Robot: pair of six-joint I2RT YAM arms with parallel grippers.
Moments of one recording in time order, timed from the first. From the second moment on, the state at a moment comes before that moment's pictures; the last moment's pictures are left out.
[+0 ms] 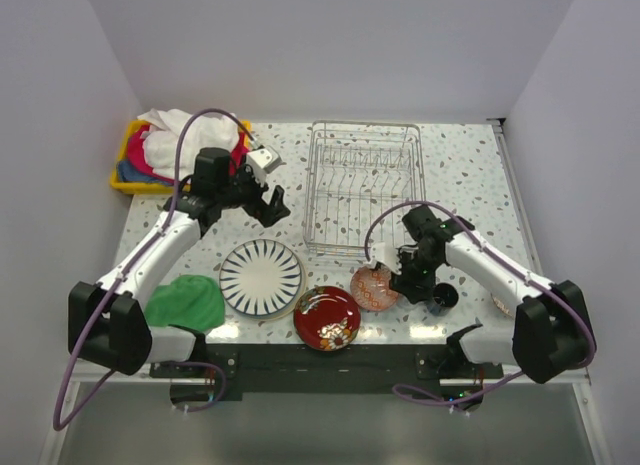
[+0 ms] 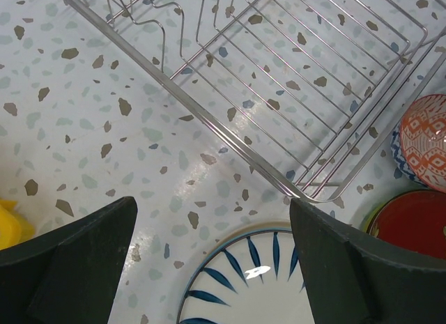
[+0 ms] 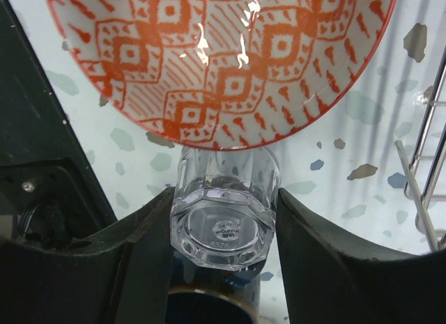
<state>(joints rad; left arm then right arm) -0.29 1.33 1.03 -0.30 0.54 0.25 0.43 1.30 0.82 -1.00 -0.29 -0.95</state>
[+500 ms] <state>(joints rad) -0.33 1.38 1.03 -0.22 0.57 0.17 0.43 1.13 0.93 -1.17 -0.28 -0.91</state>
